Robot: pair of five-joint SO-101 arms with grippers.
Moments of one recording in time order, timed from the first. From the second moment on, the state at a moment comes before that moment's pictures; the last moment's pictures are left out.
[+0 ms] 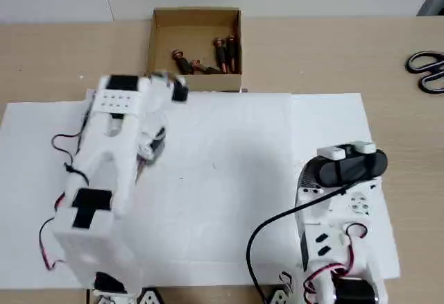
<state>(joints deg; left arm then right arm) 0.5 14.3 -5.7 98.3 -14.2 -1.1 -103.4 65.9 71.4 1.5</state>
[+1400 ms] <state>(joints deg) 11.3 -99.1 56.8 73.1 31.6 -50.3 -103.6 68.4 80.4 -4.6</state>
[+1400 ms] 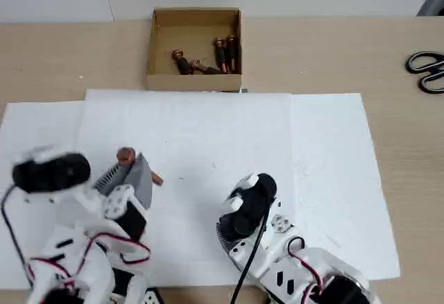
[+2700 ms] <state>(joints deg) 28.1 -102.8 61.7 72.2 34.1 -54.2 -103.6 79.6 58.4 1.0</state>
